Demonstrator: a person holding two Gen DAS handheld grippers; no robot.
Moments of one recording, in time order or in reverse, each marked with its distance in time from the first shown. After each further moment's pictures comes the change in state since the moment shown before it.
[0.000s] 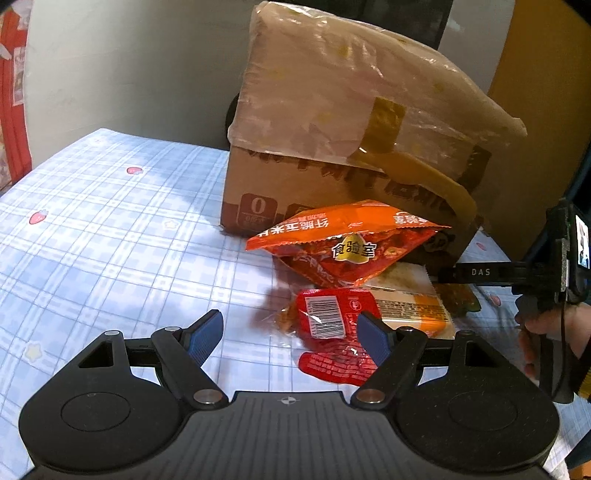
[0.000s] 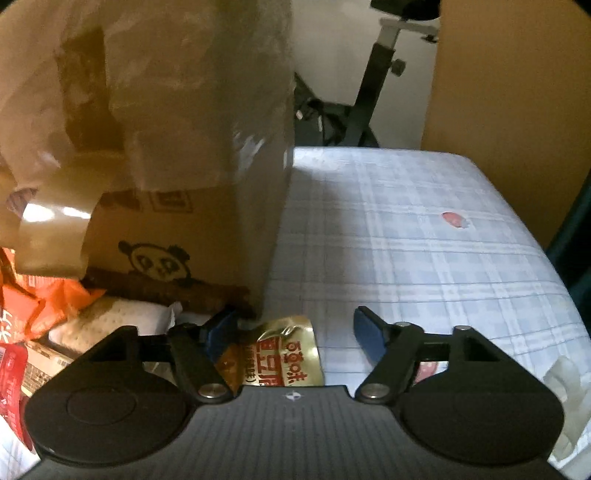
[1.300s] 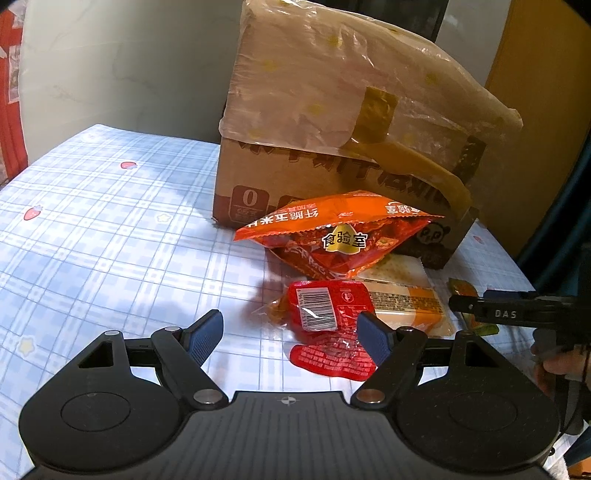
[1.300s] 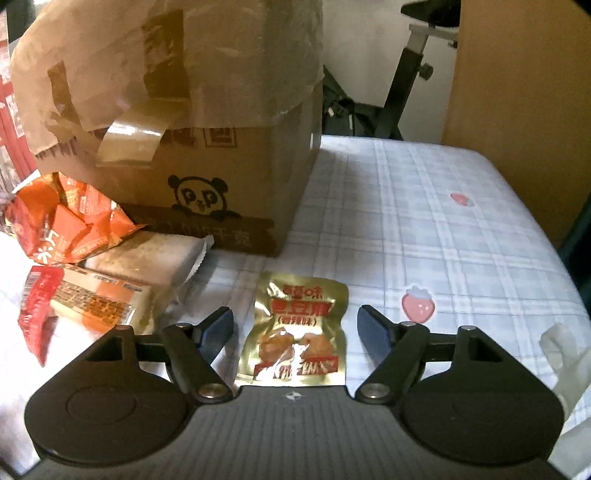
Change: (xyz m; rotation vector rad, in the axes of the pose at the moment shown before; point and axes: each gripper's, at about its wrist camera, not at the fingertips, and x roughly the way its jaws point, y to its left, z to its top) left arm -0.001 -0.002 -0.001 0.008 0.017 -0.017; right arm -0.037 -0.008 -0.041 -0.077 -0.034 0.072
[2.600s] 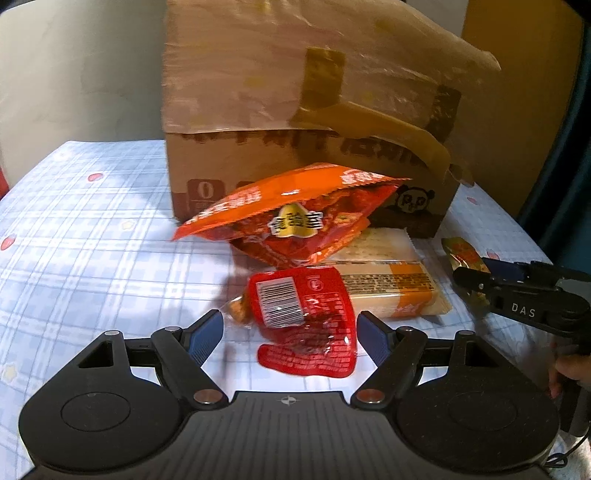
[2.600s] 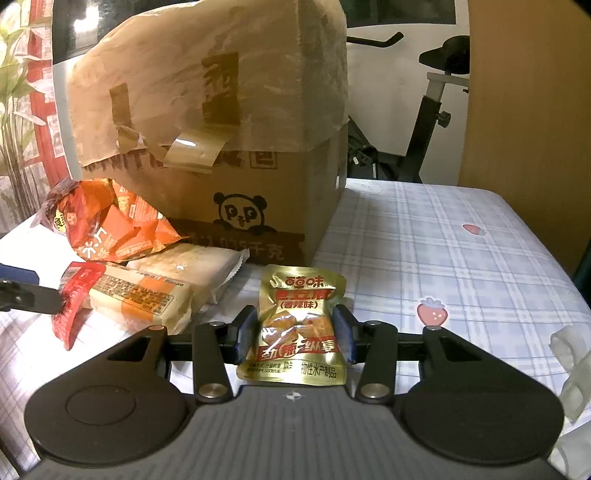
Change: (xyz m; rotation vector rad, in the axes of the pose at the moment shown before) left arm 0.023 -0.028 0.000 0.142 0.063 -0.006; right arm -0.028 0.004 -0.030 -0.028 -0.173 0.100
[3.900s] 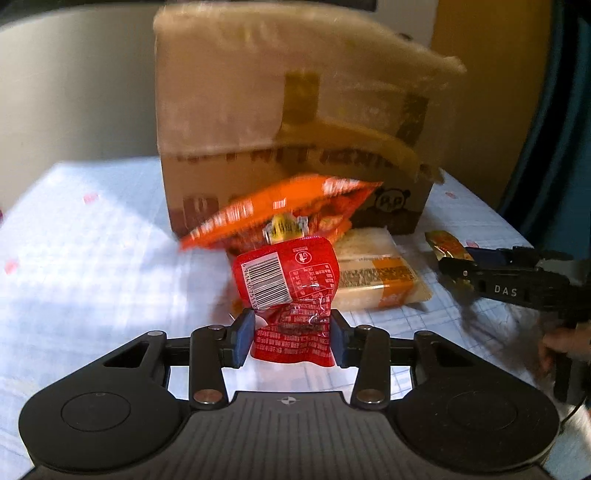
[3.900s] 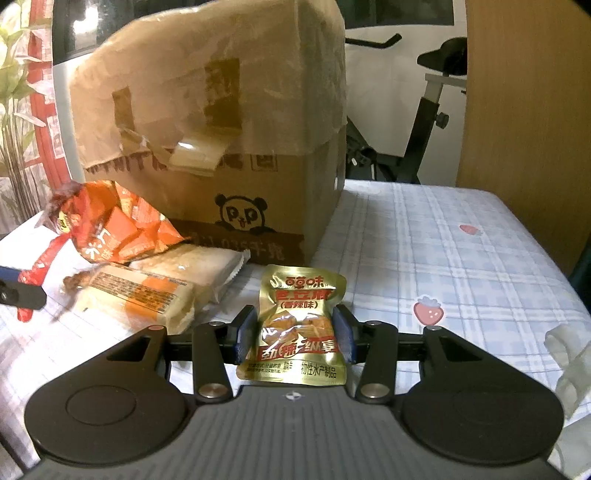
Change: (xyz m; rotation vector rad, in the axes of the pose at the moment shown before) left arm -0.035 0.003 -0.007 0.100 -0.052 -0.030; right arm -0.011 0.001 0.001 0.017 -0.004 -0.002
